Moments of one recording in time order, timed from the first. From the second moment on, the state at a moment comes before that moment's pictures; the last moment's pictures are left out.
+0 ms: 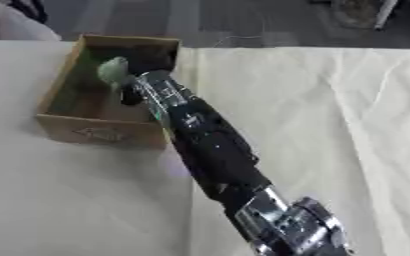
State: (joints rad) left arm -0.16 0.10 0.08 -1.98 0.06 -0.27 0.04; right arm -1.28 0.00 0.12 -0.71 1.41 0.24 0.21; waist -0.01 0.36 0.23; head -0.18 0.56
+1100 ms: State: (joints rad) left arm -0.16 0.10 0.08 -1.98 0.06 -0.27 0.04; right arm -1.31 0.00 0.12 -0.72 1.48 0.22 0.29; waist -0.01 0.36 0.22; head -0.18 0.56
